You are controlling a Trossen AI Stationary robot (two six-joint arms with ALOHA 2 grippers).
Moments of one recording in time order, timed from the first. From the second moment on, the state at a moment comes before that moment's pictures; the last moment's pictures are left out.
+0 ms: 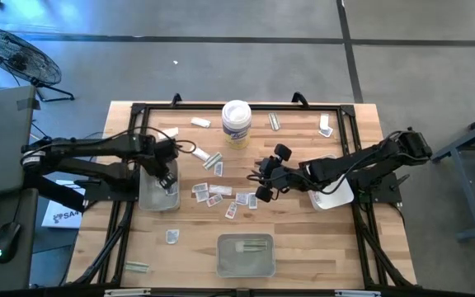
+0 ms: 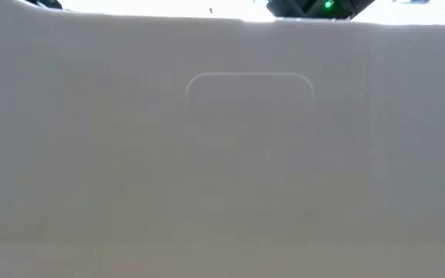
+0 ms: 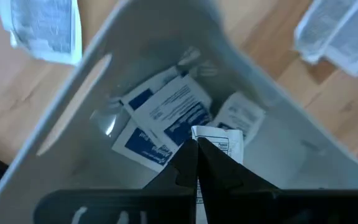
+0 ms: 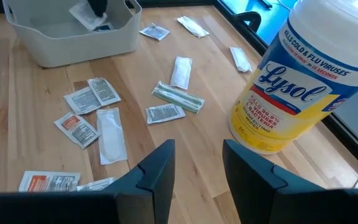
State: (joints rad) left arm 0.25 1.00 0.63 -1.02 0.06 -0.54; right arm 0.19 1.49 0.97 -0.14 0.59 0.25
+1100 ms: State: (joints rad) left arm 0.26 1.01 0.86 -0.93 -0.08 -0.44; right arm 0.19 1.49 0.97 -0.14 0.59 0.26
